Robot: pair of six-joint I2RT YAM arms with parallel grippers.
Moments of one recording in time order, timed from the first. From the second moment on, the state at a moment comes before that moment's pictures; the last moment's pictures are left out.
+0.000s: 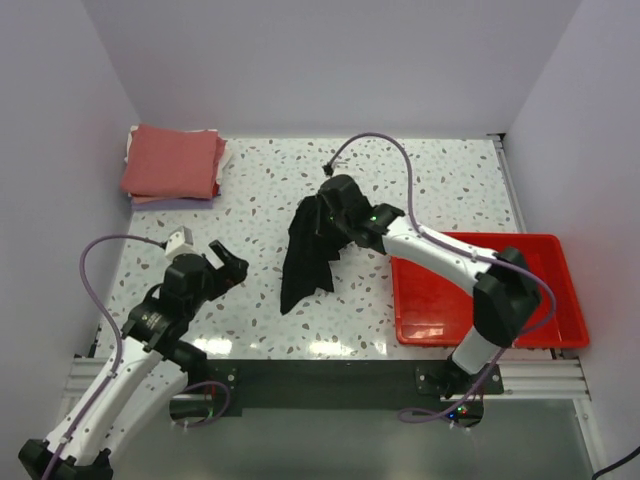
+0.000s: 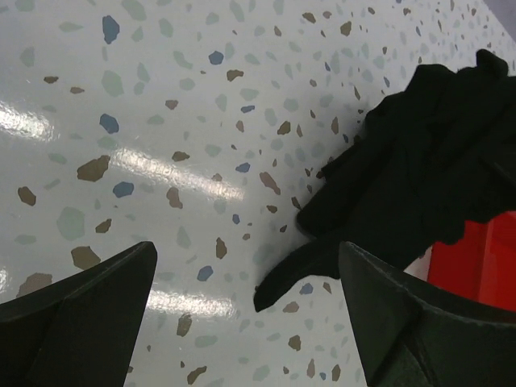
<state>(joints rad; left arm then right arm) -0.44 0.52 0.55 -0.64 -0.27 -0.88 0.79 1.61 1.29 -0.32 0.20 0.60</state>
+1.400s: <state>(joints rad) -0.63 1.08 0.30 0.02 0.02 -0.80 0.81 1.32 1.06 -0.42 0.30 0.49</state>
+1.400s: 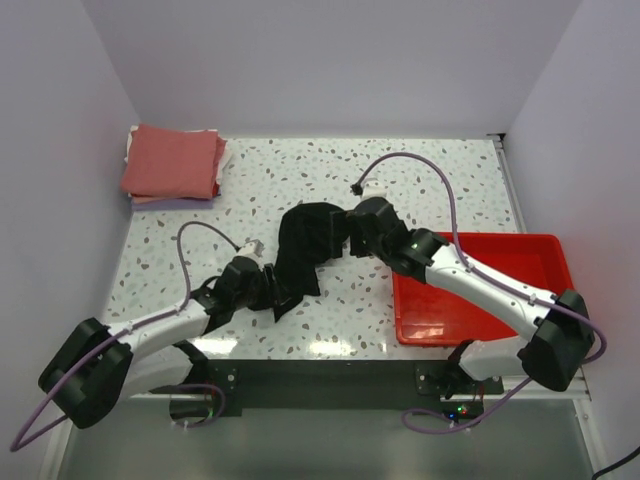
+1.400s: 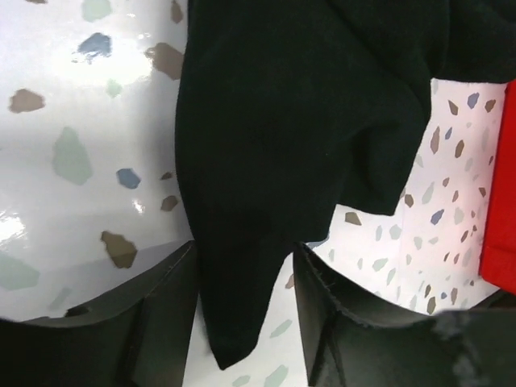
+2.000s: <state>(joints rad) -0.68 1.05 0.47 -0.29 -0.30 -0.84 0.81 1.29 1.03 -0.45 0.33 0.43</state>
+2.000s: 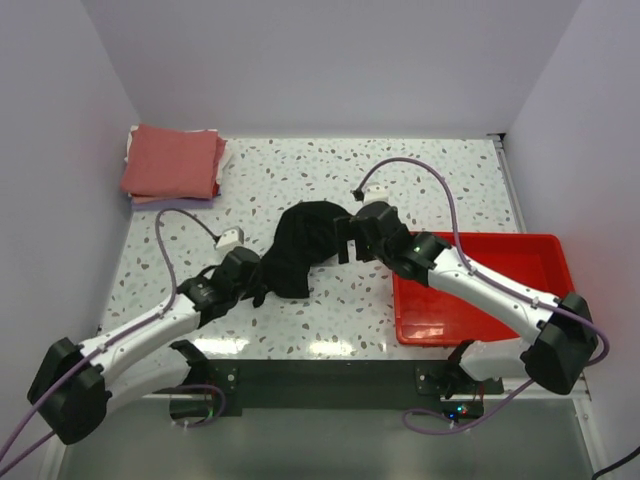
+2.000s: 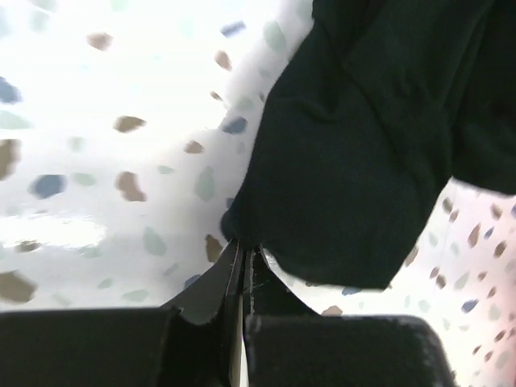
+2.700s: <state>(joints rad) -0.67 0.60 0.74 -0.92 -0.80 -1.15 0.77 1.63 1.18 -0.48 0.24 0.39</state>
